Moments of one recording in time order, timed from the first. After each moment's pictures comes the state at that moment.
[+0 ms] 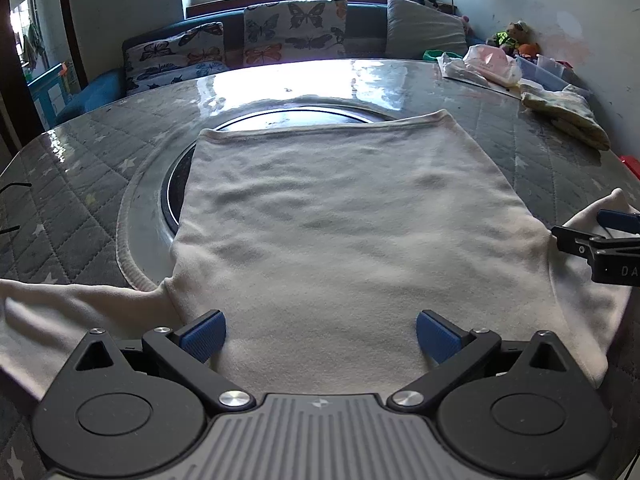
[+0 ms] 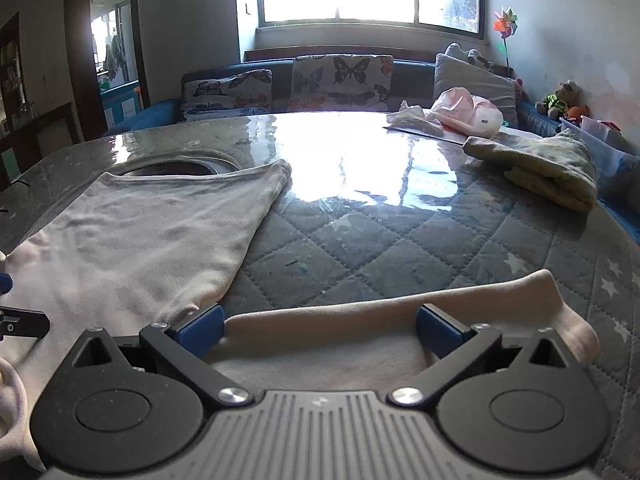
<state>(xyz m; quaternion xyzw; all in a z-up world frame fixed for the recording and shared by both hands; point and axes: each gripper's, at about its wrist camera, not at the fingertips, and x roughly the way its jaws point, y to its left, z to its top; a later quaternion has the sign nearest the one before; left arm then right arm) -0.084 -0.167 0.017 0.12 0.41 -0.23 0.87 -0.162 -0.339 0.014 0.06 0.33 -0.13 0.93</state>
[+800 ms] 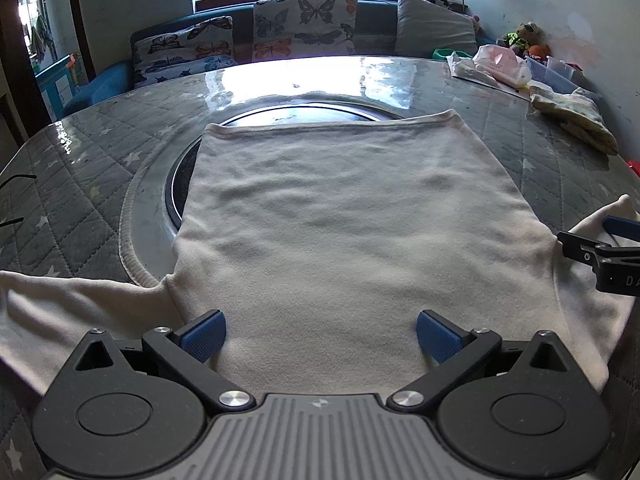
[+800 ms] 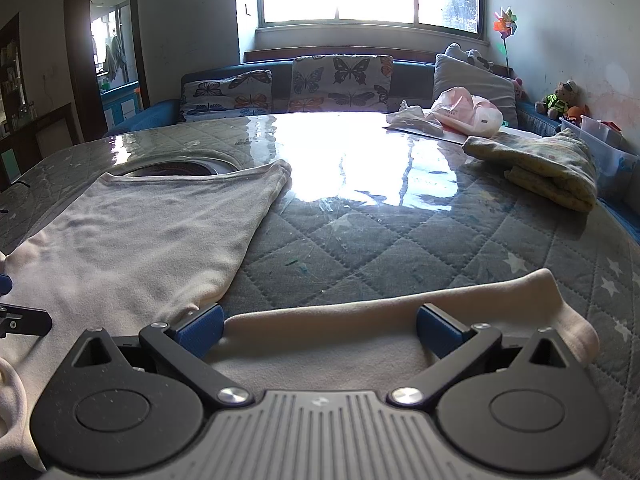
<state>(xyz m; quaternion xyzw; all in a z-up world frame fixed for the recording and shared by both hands) -0.081 -0.170 0.017 0.11 0.42 -0.22 0.87 -0.162 -0.339 0.014 0.07 0.33 -0.13 0.93</state>
